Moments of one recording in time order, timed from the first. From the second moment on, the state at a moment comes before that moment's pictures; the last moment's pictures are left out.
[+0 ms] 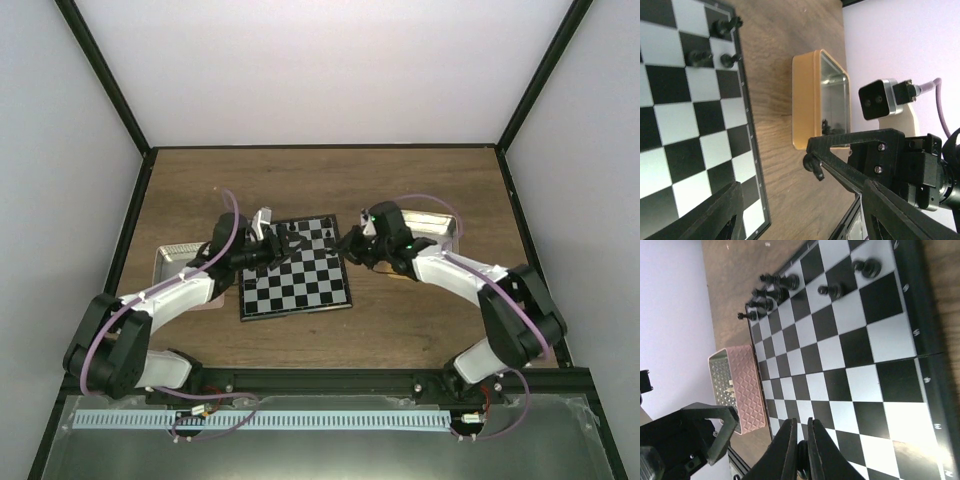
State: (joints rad) left arm -0.45 1.35 0.64 0.25 0.58 -1.00; right arm 0.53 1.48 0.83 -0.02 -0.44 1.02
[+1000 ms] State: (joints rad) left arm -0.48 1.44 0.58 0.30 0.58 -1.08; right arm 0.69 1.68 0.97 0.03 -0.42 1.10
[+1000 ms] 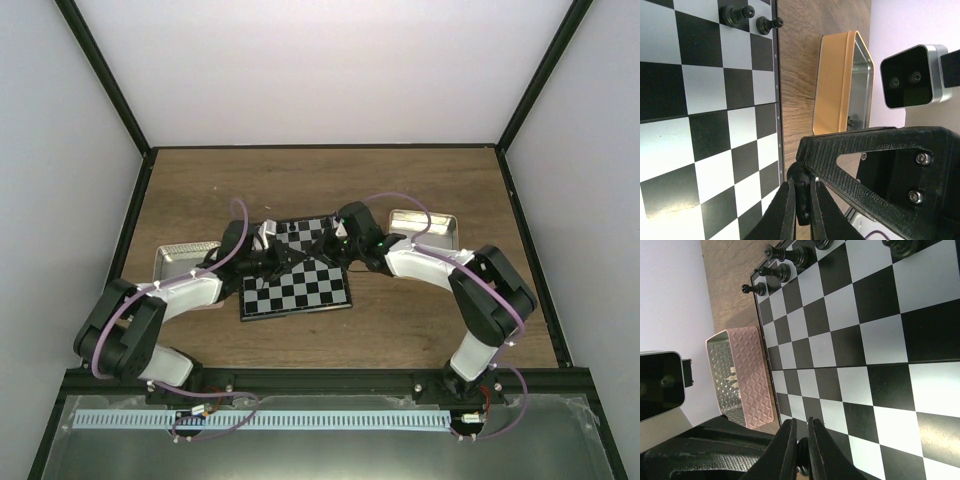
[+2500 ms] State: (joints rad) left arm -0.57 2.10 1.65 -0.69 0.00 -0.37; right arm 0.67 1.26 0.80 -0.32 0.25 0.93
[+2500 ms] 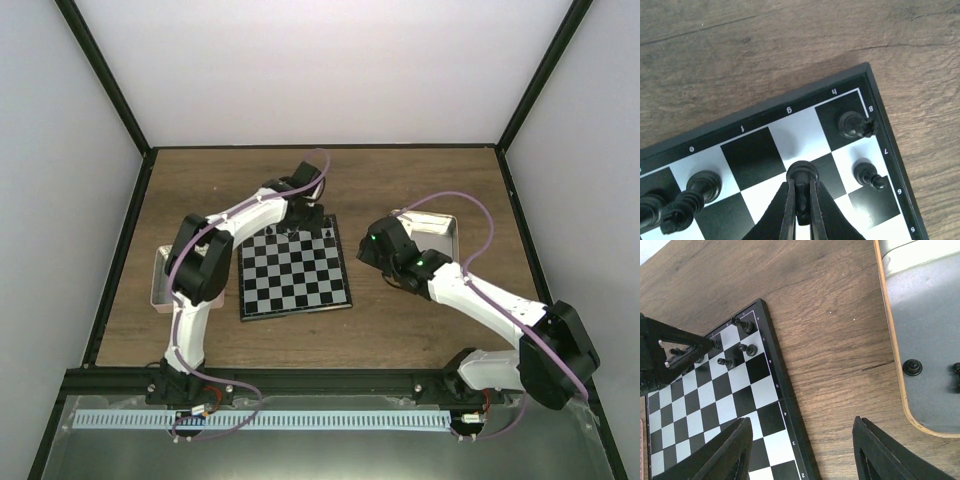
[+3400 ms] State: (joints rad) left arm -0.58 2.18 1.72 -0.69 -0.02 -0.31; right arm 0.67 1.27 0.80 -0.33 0.25 0.93
